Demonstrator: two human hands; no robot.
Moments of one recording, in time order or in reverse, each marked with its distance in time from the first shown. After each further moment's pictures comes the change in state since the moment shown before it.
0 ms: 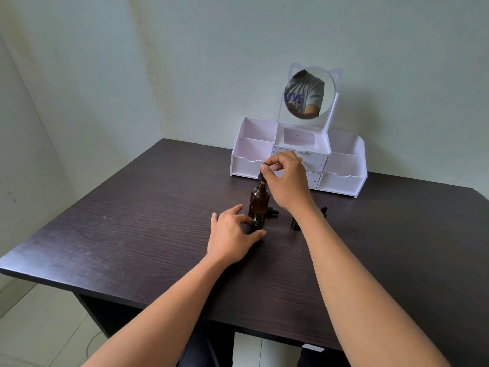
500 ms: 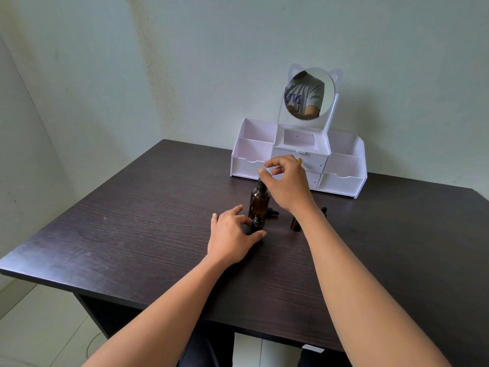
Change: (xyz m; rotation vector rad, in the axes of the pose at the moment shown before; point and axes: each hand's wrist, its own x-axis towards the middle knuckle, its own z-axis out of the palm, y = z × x) left_hand 0.001 0.000 0.001 0.012 -0.005 -0.006; right_hand -0.002 0.001 -0.002 0.030 -0.041 0.064
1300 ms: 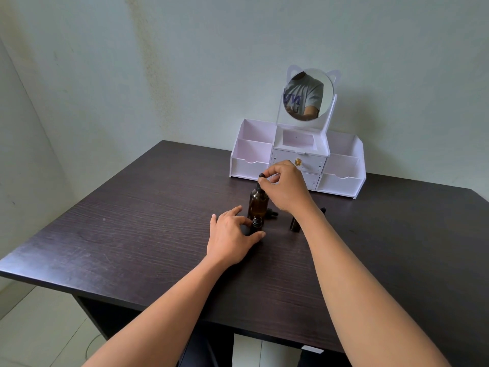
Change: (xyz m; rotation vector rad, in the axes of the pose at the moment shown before) left_hand -0.001 0.001 -0.001 0.001 0.000 0.003; right_hand 0.000 0.001 -0.002 -0.098 -0.104 0.042
